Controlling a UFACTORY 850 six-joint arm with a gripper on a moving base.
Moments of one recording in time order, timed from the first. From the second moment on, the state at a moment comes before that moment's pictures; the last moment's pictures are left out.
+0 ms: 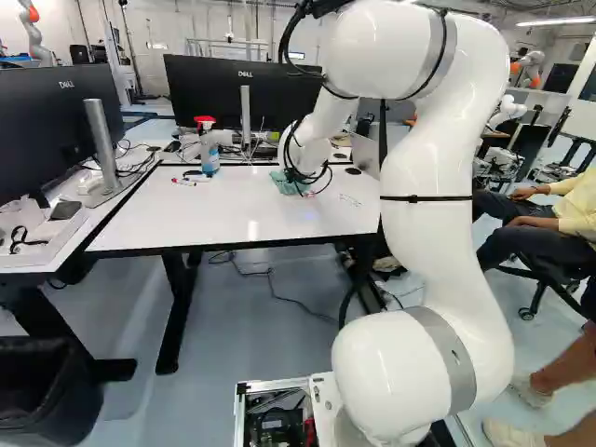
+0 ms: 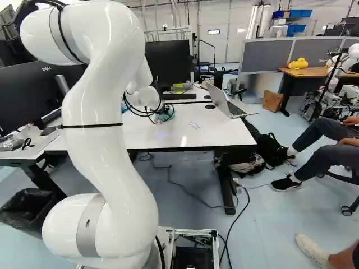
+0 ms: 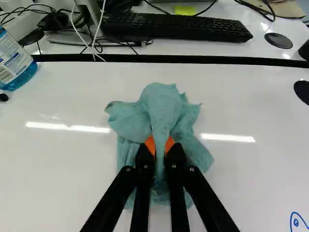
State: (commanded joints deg) arm 5.1 -29.4 -63.5 0.4 14.6 0.0
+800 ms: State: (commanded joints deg) arm 0.8 -31.4 -66.2 0.4 14.6 0.0
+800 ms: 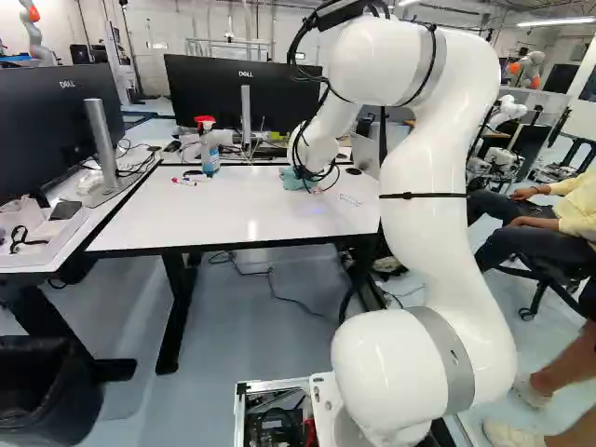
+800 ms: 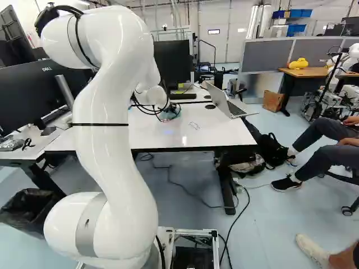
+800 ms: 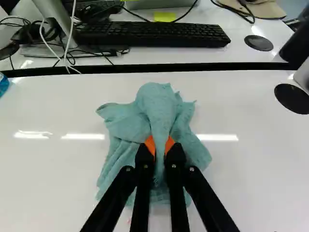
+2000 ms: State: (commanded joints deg) arm 5.9 -20.0 -51.4 0.4 14.6 0.0
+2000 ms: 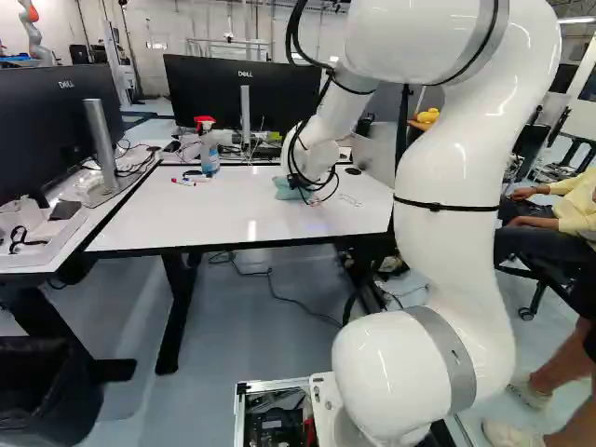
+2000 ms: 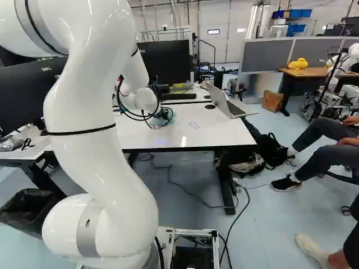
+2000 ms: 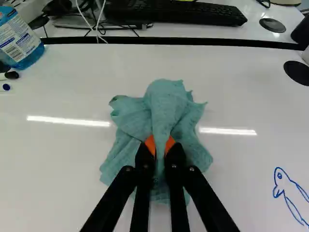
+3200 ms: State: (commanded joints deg) arm 9.7 -24.9 -57.6 0.4 14.6 0.0
